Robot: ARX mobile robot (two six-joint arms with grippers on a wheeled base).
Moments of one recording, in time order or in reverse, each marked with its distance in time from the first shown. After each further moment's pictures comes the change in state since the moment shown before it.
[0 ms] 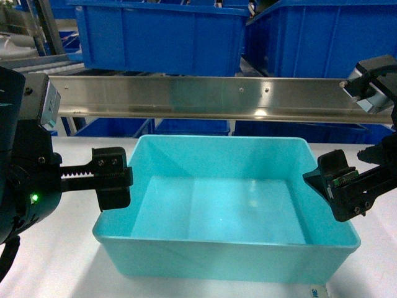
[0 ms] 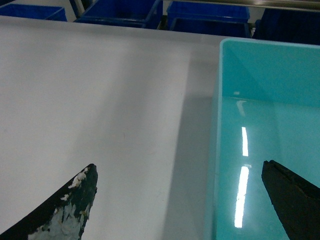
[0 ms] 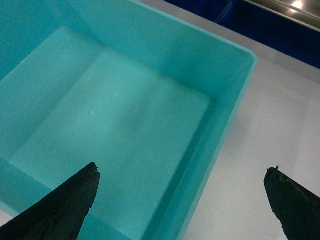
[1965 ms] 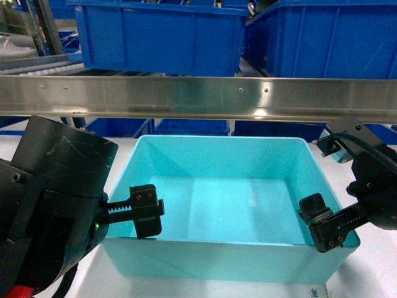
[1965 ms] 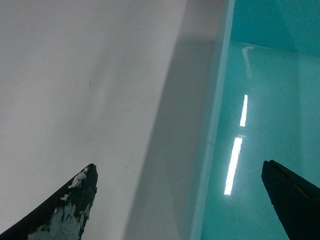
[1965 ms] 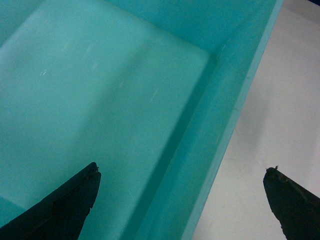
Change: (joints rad) left arm -0.039 0.289 0.127 -0.032 0.015 -0.172; right arm -0.005 0.253 0.039 0.109 0.084 -0.031
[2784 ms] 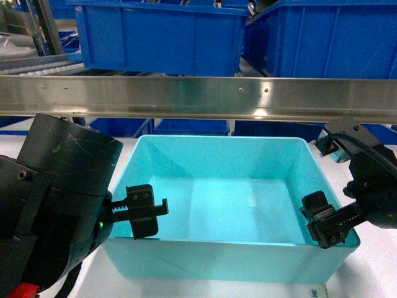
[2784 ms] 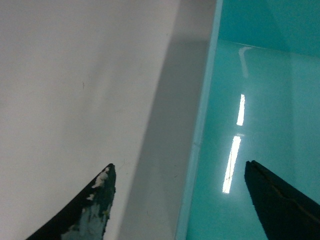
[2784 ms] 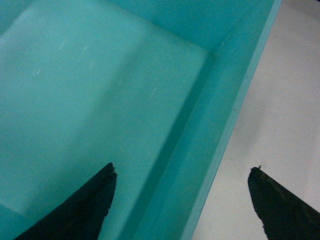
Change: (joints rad) left arm -0.003 0.002 0.010 -0.007 0.002 0.001; right arm -0.001 0.016 0.016 -0.005 0.008 0.004
